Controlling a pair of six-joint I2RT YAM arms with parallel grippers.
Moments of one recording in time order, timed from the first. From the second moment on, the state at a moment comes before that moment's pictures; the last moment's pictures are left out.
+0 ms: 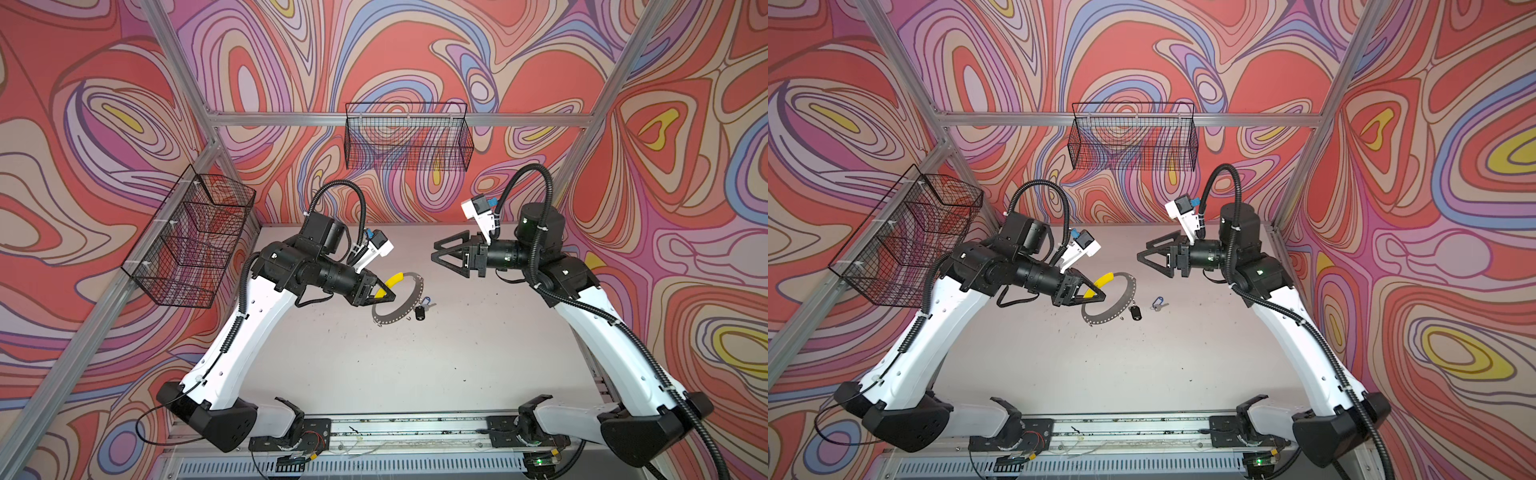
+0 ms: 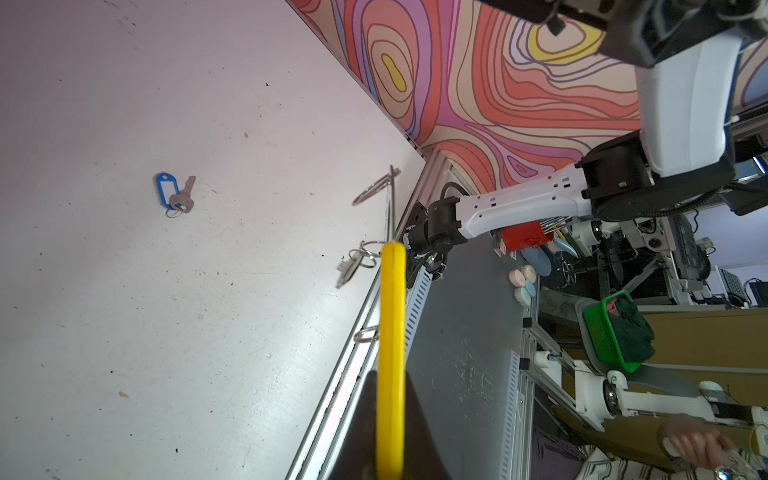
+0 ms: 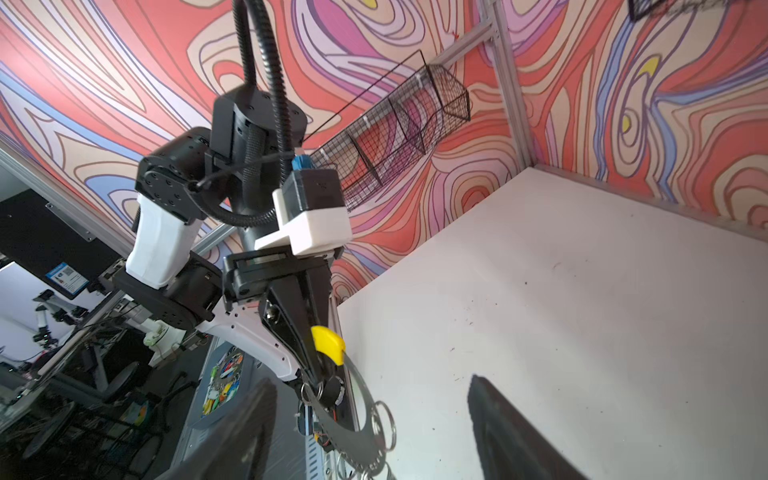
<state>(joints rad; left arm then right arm) -0.49 1.38 1.72 -1.29 0.85 0.01 0.39 1.29 1.44 -0.42 -0.99 0.32</state>
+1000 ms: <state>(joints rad) -0.49 1.38 1.73 -1.38 0.85 0.08 0.53 1.33 1.45 -0.72 -0.99 0.13</state>
